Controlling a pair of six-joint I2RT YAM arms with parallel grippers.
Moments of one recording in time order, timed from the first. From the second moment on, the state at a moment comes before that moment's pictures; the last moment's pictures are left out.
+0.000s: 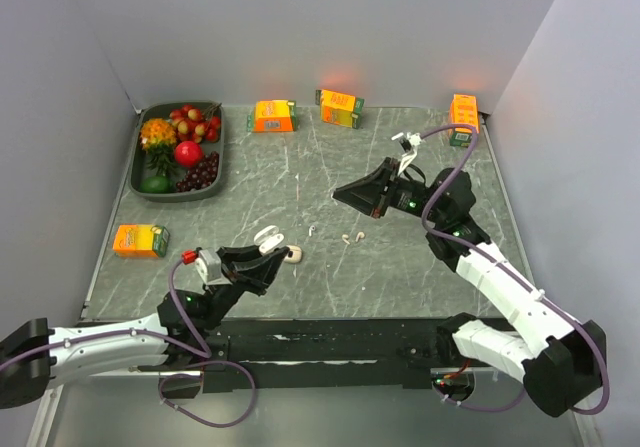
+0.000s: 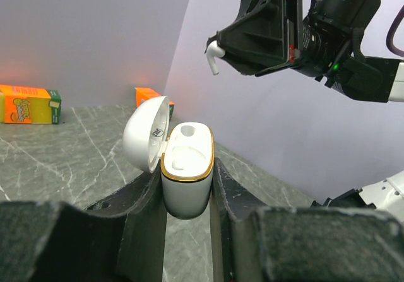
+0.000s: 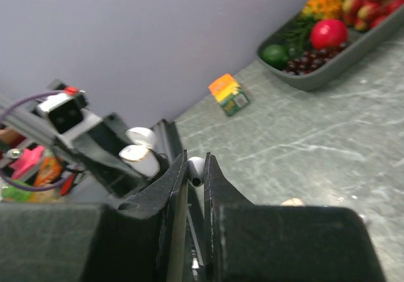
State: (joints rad) left arm -1.18 0.62 0.05 1.09 -0.36 -0.16; right arm 0.45 1.02 0.79 0.37 -0.72 0.63
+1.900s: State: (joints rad) left arm -1.14 0.82 0.05 1.21 -0.04 -0.11; right arm 0.81 1.13 0.78 0.69 -0.90 0.59
